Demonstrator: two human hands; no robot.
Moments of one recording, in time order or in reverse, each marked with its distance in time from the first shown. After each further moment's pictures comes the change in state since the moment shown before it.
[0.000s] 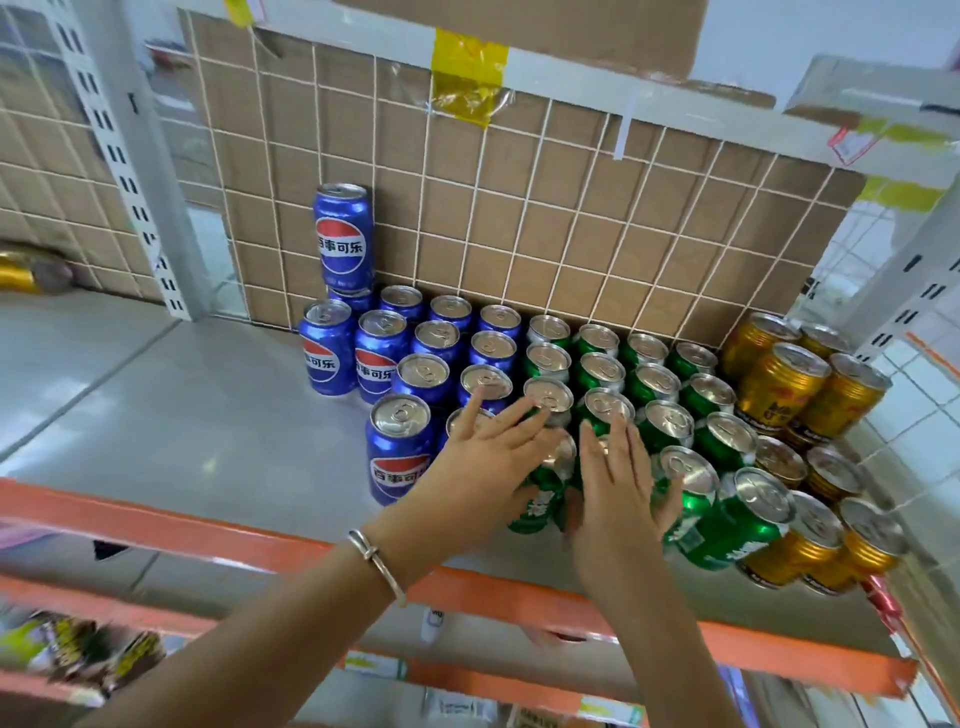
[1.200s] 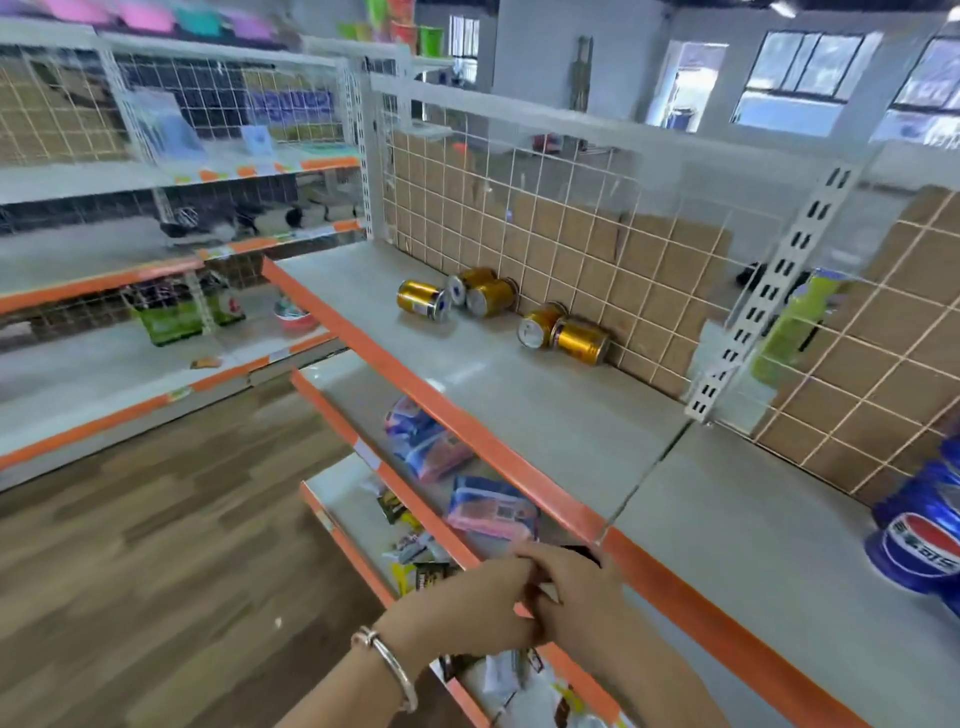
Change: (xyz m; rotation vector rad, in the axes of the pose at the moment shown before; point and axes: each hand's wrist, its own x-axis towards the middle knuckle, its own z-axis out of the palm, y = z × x) left_hand -0.417 -0.299 -0.086 -0.655 -0.085 -0.828; right_hand -0.109 -0.497 0.110 0.356 -0.741 -0.804
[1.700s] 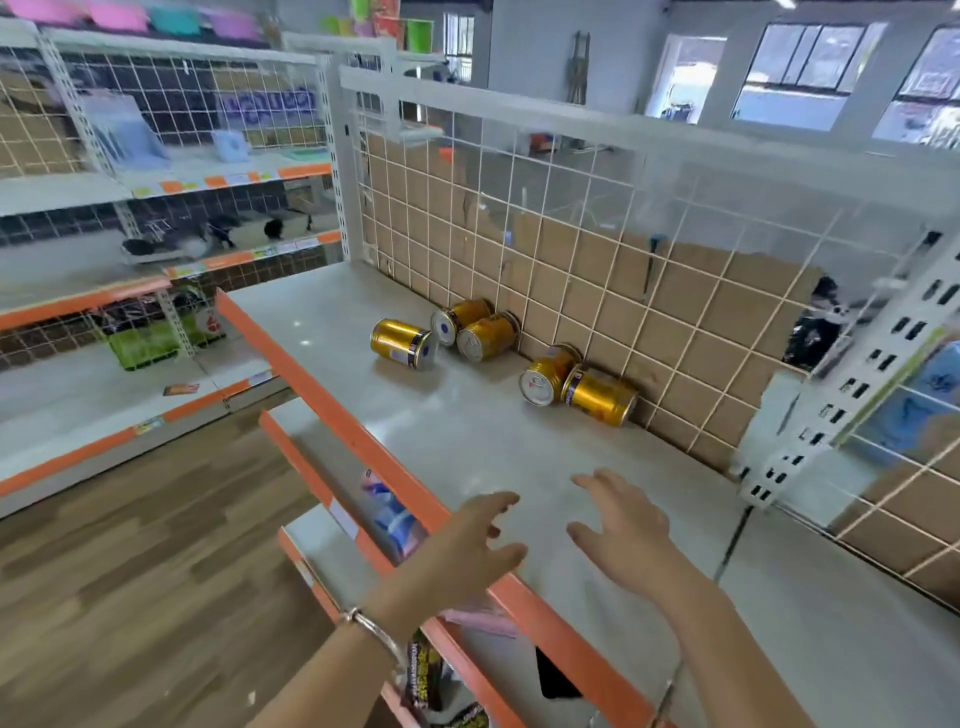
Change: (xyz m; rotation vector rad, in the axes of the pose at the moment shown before) left_hand 0.152 -0.055 -0.097 -0.179 0.327 -0.011; right_hand 0.196 0.068 -0.080 -0.204 0.068 0.183
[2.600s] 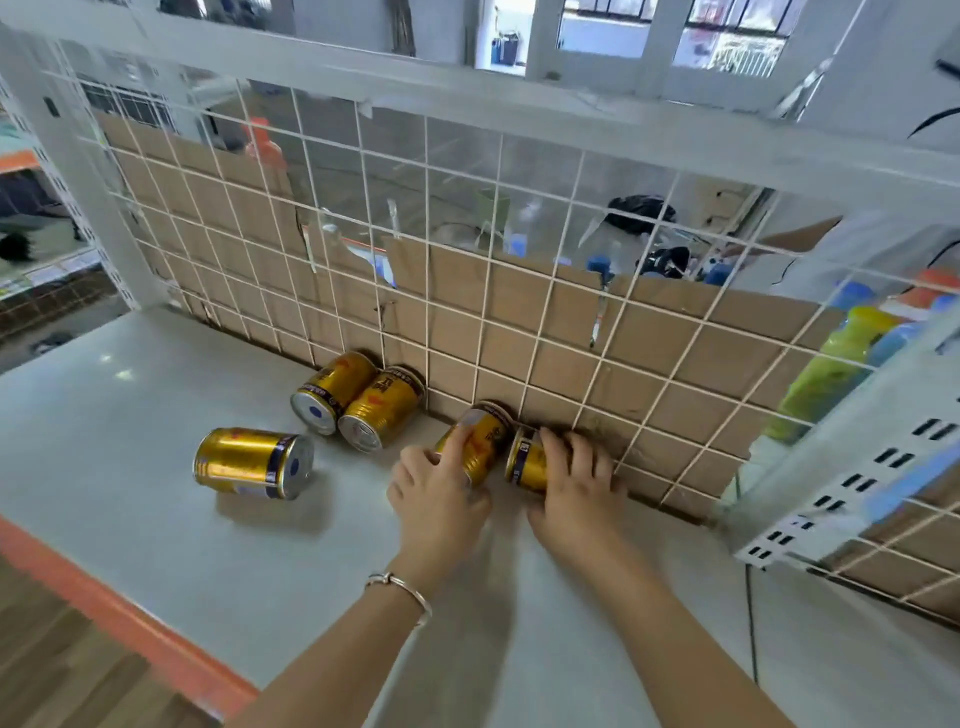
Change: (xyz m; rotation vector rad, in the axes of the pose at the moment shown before) left_hand 0.246 -0.001 -0.018 0.310 0.252 0.020; right_hand 0.170 0.012 -0.014 -0.094 0.242 0.381
